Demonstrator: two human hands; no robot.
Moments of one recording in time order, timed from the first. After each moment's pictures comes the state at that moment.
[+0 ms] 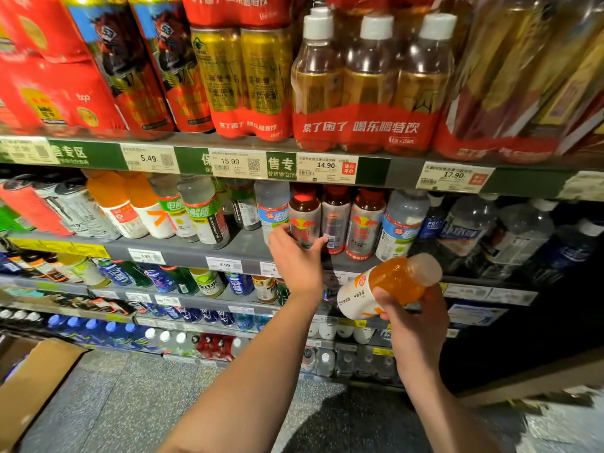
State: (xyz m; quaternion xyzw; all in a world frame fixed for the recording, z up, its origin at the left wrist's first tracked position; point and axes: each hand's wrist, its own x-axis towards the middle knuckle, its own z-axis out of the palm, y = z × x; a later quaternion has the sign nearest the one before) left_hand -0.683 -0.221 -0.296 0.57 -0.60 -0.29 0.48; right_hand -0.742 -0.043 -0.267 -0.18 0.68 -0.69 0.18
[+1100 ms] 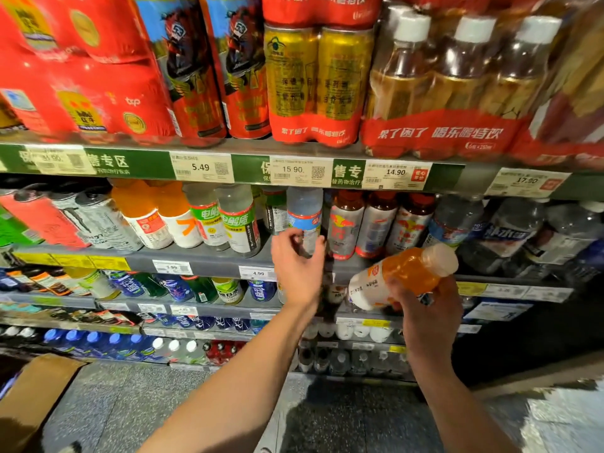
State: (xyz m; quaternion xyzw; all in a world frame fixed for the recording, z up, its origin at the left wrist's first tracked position) left_hand -0.605 -0.267 -0.302 0.47 -0.61 -0.37 0.52; right_hand -0.681 -0.100 -0.249 -0.18 0.73 -0.65 0.11
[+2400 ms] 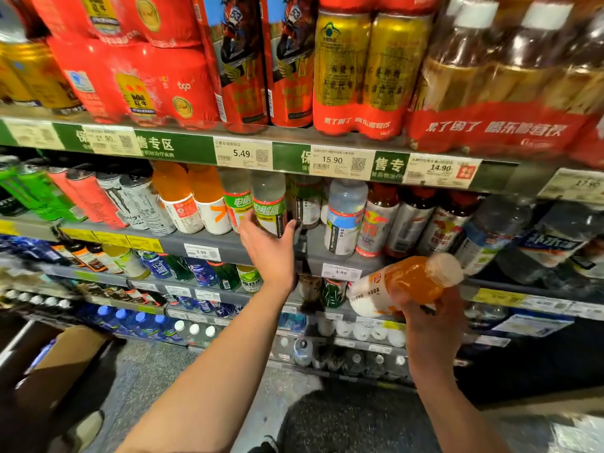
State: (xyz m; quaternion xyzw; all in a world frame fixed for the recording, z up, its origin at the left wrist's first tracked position) left_hand -0.540 -0.325 -0.290 0.59 -0.55 -0.29 0.52; right_hand -0.645 -0.113 -0.257 -0.17 0.71 -0.66 0.15
